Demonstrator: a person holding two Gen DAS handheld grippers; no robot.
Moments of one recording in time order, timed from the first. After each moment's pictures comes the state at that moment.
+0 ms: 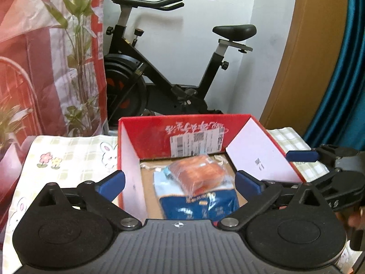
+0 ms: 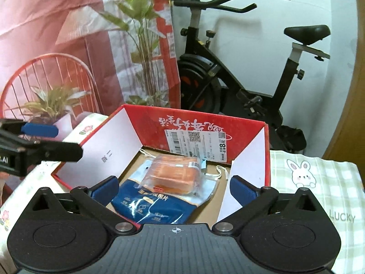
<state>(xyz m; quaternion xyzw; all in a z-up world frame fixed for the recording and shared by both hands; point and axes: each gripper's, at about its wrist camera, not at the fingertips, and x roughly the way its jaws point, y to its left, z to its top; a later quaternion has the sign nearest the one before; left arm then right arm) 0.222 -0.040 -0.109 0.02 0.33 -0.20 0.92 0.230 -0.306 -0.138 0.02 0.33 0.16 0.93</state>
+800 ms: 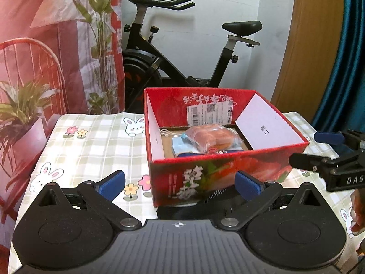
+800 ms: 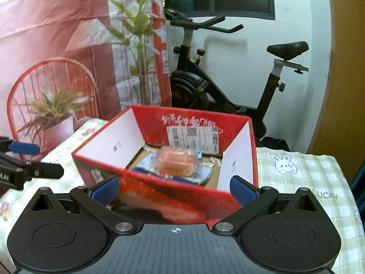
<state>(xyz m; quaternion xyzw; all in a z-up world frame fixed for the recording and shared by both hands) 0.138 -0.008 -0.130 0.04 0.33 -0.16 0.93 0.130 -0.294 -0.144 0.00 0.28 0.12 0.95</state>
